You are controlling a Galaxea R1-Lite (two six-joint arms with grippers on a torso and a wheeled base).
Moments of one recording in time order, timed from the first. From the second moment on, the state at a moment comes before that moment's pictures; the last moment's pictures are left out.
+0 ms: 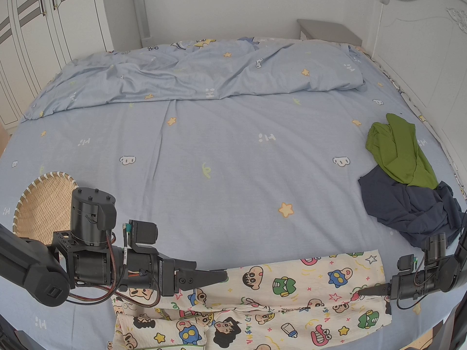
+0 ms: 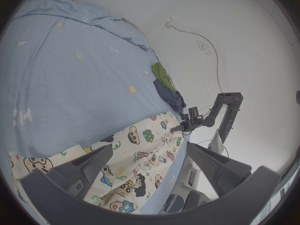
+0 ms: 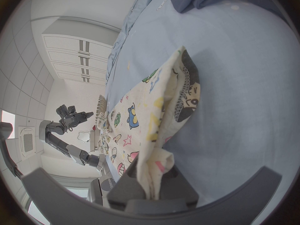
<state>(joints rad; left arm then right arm) -0.49 1.66 -0.51 -0.60 -0.59 -0.34 -0.16 2.03 -0.13 -0.81 0.99 0.03</state>
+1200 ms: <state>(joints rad) -0.50 1.67 -0.57 -0.61 -0.49 -0.44 -0.16 2.02 -0.14 -0.81 0.98 0.04</state>
